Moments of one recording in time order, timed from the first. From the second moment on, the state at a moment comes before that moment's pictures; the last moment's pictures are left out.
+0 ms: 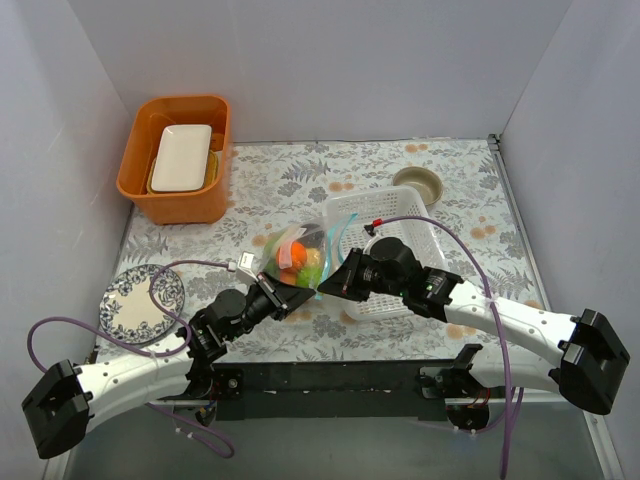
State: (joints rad) left arm -0.93 0.72 0.16 0.41 -0.09 -1.38; right arm 0.96 1.12 0.70 -0.08 -0.14 1.21
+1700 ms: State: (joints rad) left arm -0.92 0.75 0.33 0.15 0.08 -1.23; right arm 0.93 1.06 0.64 -0.06 -0.09 1.27
